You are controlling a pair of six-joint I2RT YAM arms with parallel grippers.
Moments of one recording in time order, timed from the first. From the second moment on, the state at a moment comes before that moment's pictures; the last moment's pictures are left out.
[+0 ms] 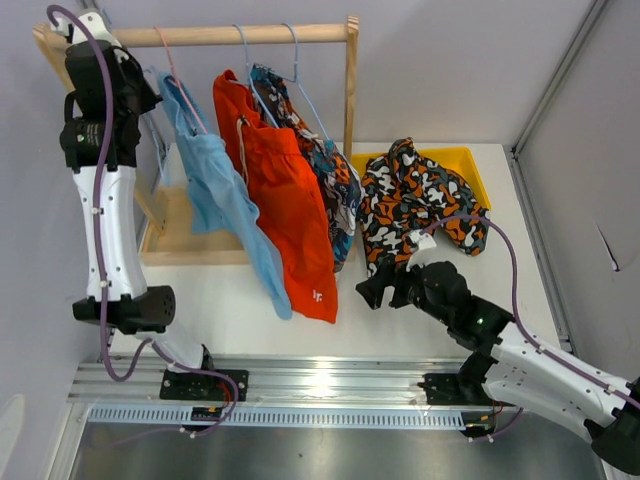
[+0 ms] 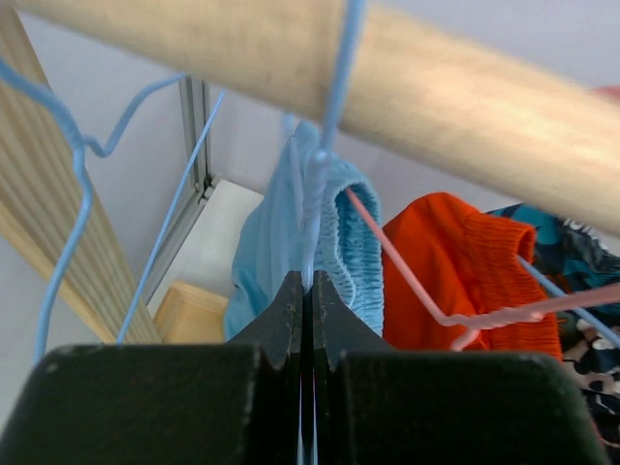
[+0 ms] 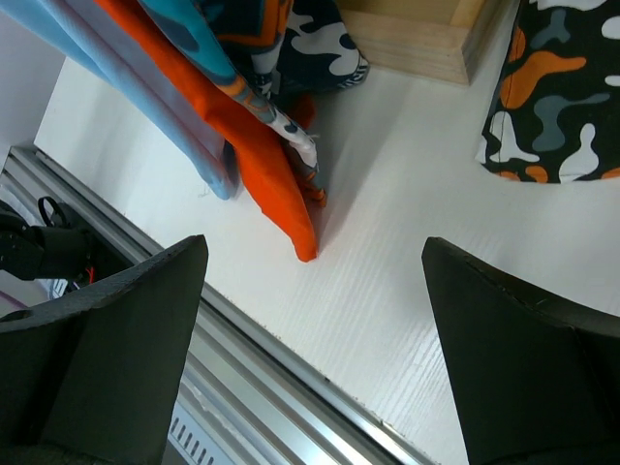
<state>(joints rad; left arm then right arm) 0.06 1.65 2.32 -0.86 -0.21 -0.26 0.86 0.76 0.55 -0.16 0.09 0.57</state>
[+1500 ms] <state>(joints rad) -0.02 1.27 2.02 -0.82 0.01 -0.38 0.87 0.47 0.63 -0.55 0.22 0.59</state>
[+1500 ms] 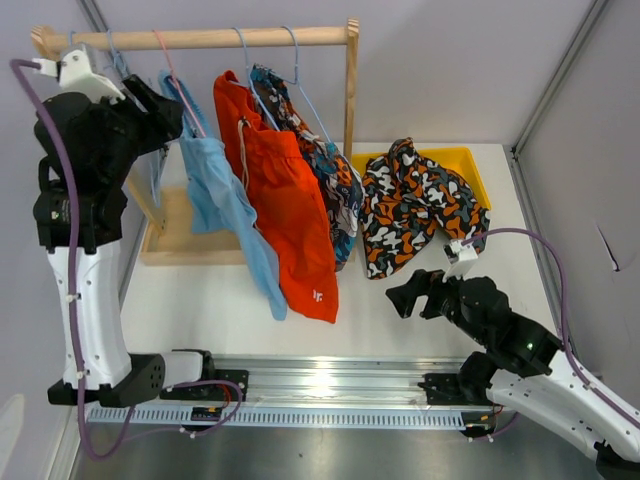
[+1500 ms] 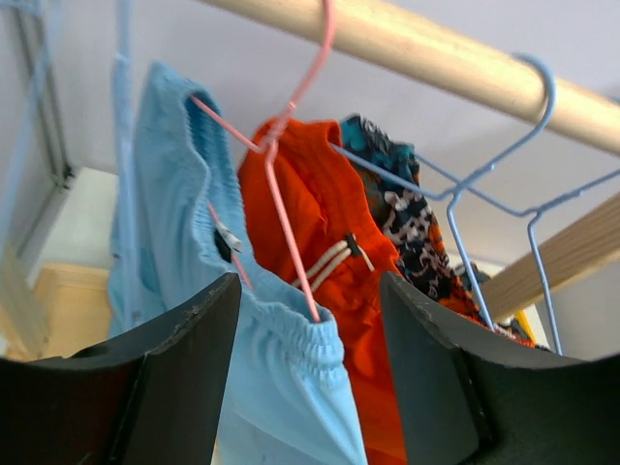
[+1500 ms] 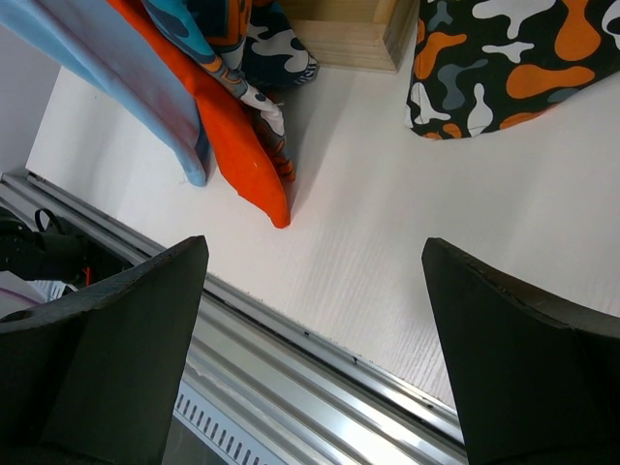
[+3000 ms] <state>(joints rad) -0.17 1.41 2.22 -0.93 -0.09 -0.40 1.30 1.44 1.83 -0.45 0.37 0.28</state>
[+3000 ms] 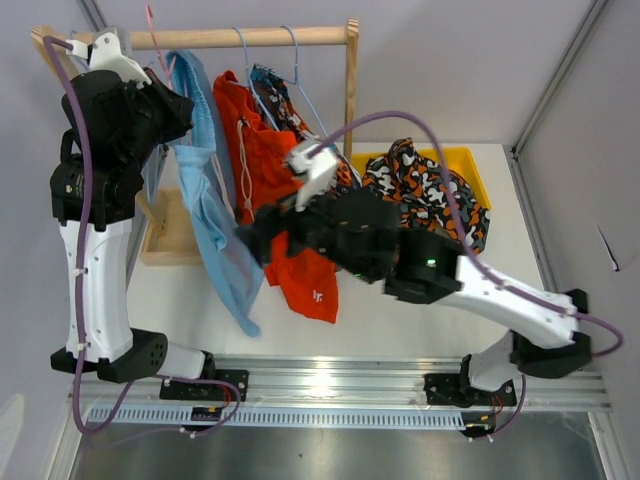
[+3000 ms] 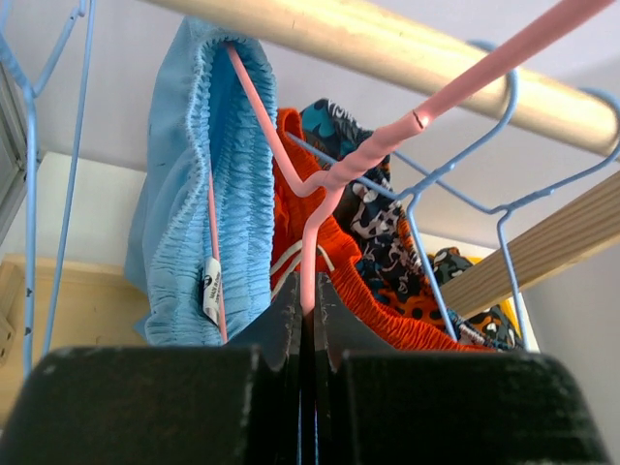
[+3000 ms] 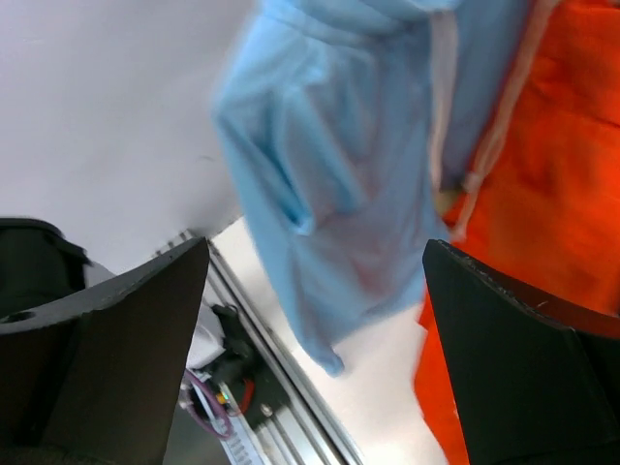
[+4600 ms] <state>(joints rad) -0.18 1.08 1.89 -1.05 0.01 -0.46 1.39 1.93 1.97 -0.25 0.69 0.25</state>
